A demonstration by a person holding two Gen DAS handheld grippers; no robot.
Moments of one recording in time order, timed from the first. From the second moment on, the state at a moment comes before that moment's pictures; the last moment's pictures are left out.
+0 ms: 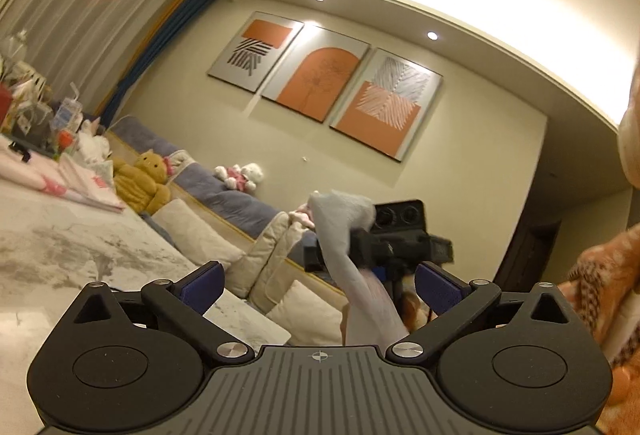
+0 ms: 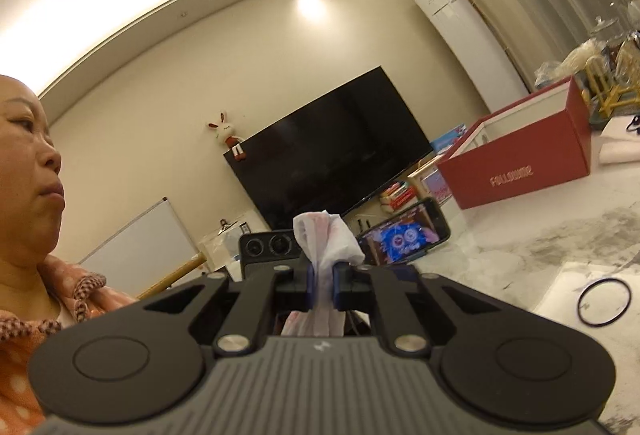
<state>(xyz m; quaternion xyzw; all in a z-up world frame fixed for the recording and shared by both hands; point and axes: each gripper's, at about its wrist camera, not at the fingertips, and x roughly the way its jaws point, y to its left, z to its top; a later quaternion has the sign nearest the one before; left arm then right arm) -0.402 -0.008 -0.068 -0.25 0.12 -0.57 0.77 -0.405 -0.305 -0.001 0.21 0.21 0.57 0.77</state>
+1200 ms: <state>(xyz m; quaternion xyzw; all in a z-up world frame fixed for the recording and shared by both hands) -0.396 0.024 -0.098 -0.24 0.15 -0.45 0.85 -0.301 -0.248 -0.054 -0.13 0.38 0.31 0.86</state>
